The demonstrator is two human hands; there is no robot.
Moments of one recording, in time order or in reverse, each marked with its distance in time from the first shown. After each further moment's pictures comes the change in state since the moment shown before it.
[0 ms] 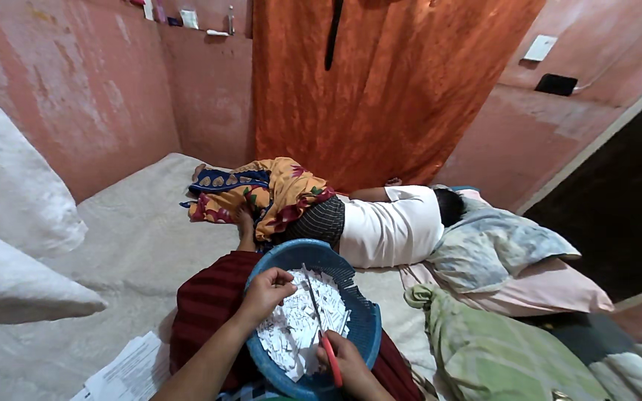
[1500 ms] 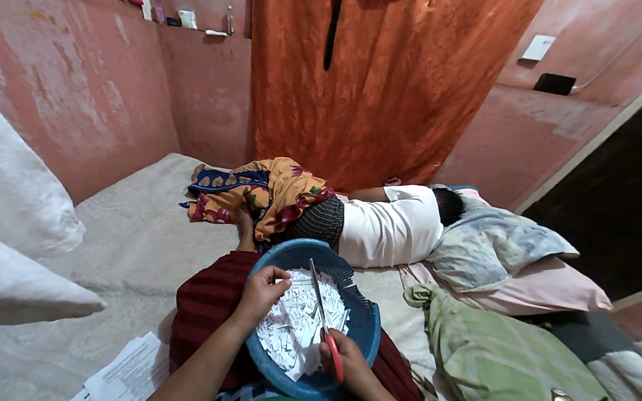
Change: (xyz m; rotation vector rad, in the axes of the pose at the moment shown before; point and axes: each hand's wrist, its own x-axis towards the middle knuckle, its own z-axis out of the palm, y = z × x) left_hand 0.000 -0.001 -0.001 -0.031 0.061 0.013; right_hand -0.003 -0.002 0.000 0.079 0.051 -0.038
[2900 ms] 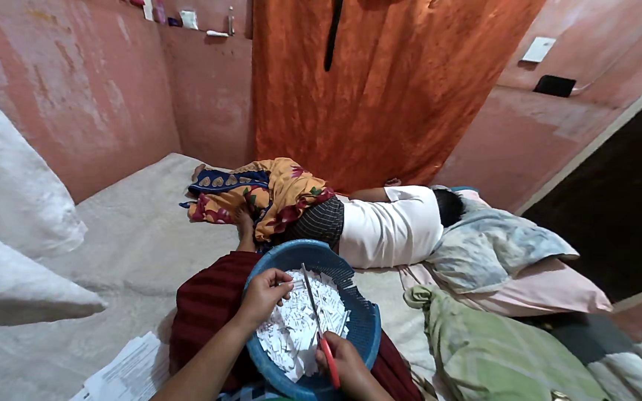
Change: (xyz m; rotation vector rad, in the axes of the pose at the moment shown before) left_hand -0.002 -0.001 0.004 -0.043 -0.017 -0.005; right_hand 0.002 0.000 0.000 -0.092 -0.066 0.030
